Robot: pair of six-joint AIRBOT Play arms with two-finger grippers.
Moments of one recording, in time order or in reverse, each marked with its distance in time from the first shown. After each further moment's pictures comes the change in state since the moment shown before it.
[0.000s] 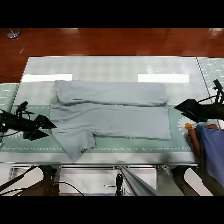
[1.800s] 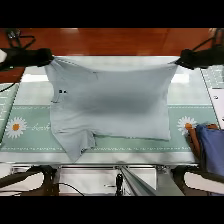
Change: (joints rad) left arm -0.491 -0.179 0.711 0.047 0.573 -0.077; right arm 0.342 -0.475 0.802 -0.208 -0.128 0.139
